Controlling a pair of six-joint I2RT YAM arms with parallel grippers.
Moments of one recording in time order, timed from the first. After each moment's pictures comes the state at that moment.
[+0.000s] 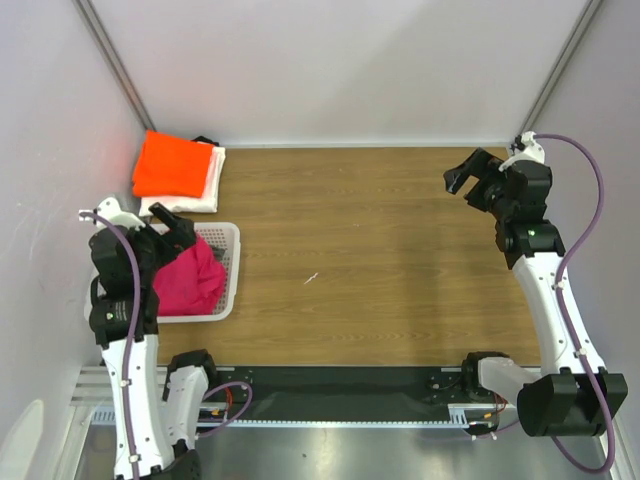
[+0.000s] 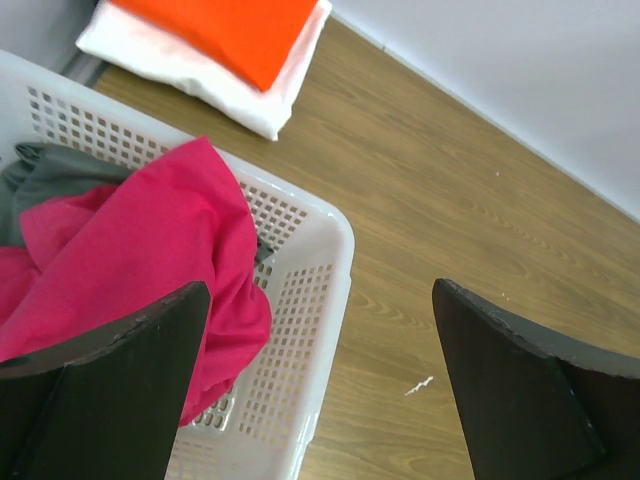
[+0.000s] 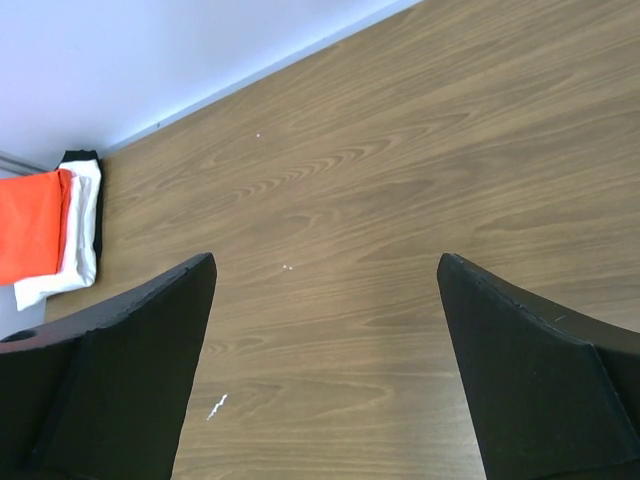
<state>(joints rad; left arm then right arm) 0.23 0.66 0.97 -0.67 0.08 -0.43 0.01 1.10 1.10 -0.30 -0.10 0.49</state>
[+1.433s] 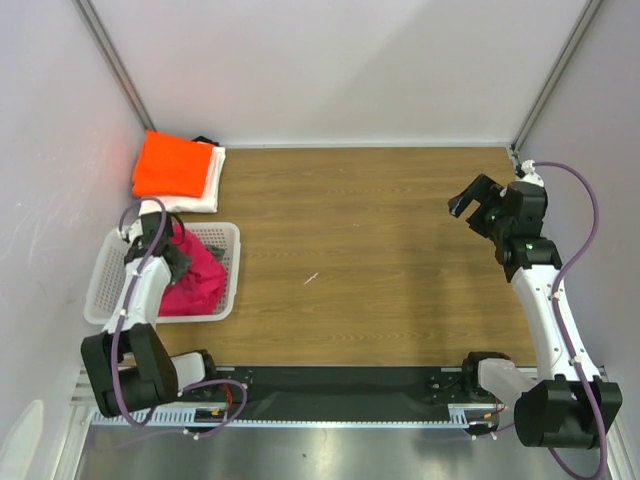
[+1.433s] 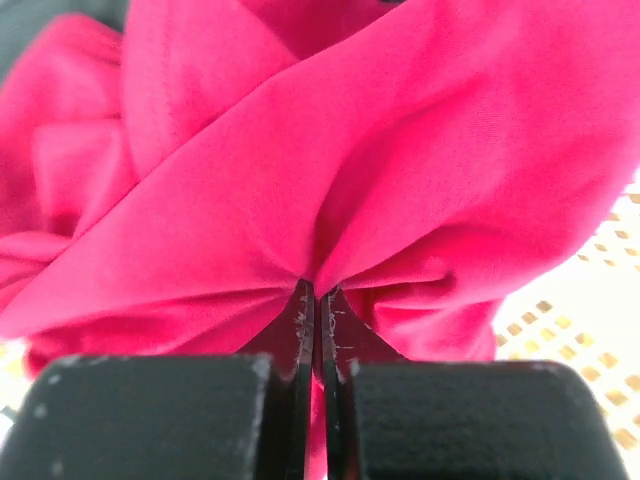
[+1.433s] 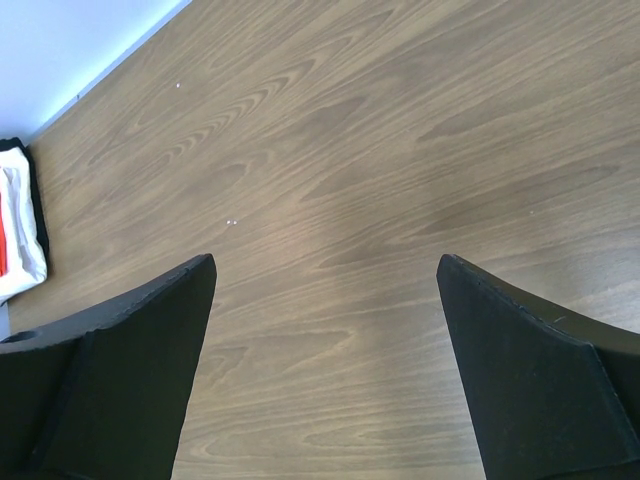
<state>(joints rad) 0.24 1.22 0.78 -0.61 -0.27 -0.64 -0.04 1.04 0.96 -0.40 -0.07 0.54</state>
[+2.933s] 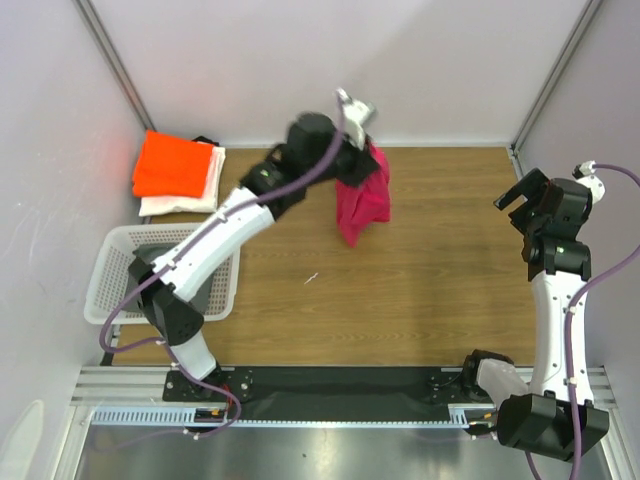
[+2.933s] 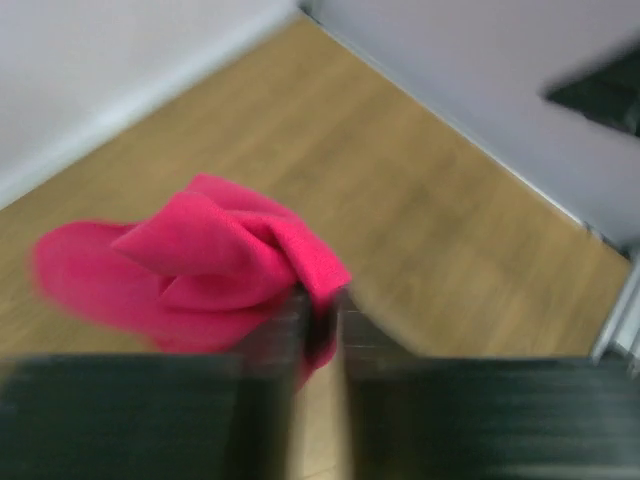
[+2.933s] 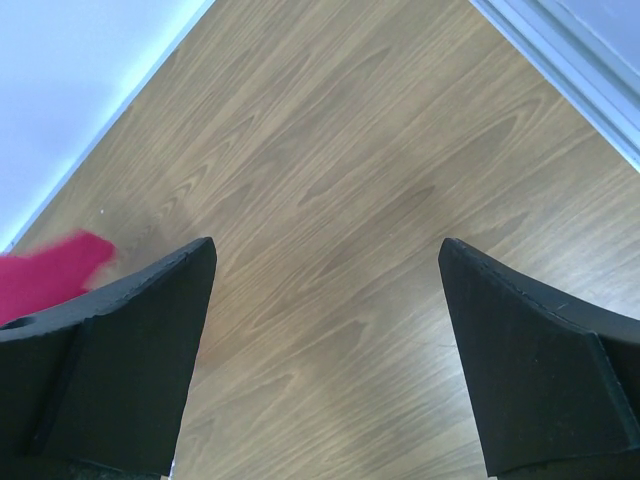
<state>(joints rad) -0.72 1.71 1.89 -0.43 0.15 -0.14 -0.24 0.99 1.10 -0.56 0.12 0.54</state>
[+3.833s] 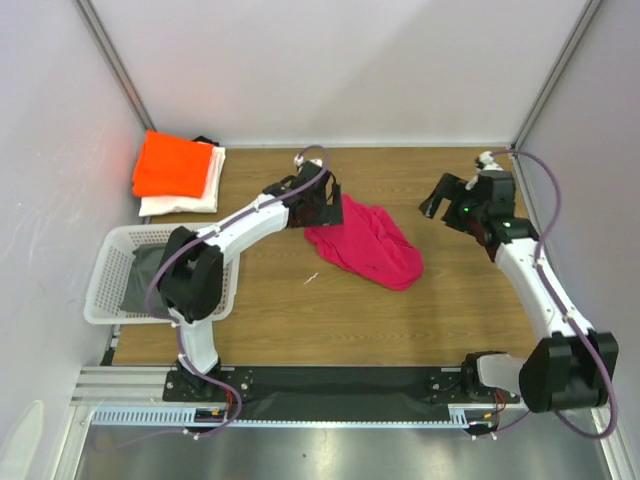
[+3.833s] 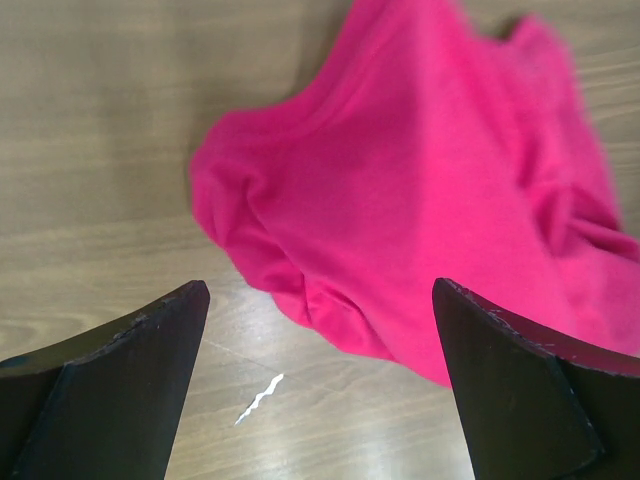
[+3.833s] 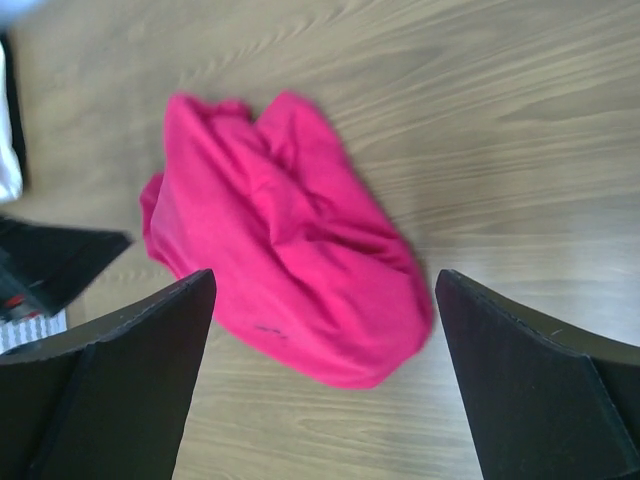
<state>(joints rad) -0.62 1.87 1.52 -0.55 -0.16 -0.55 0.07 1.21 1.03 -0.41 -0.16 0.46</state>
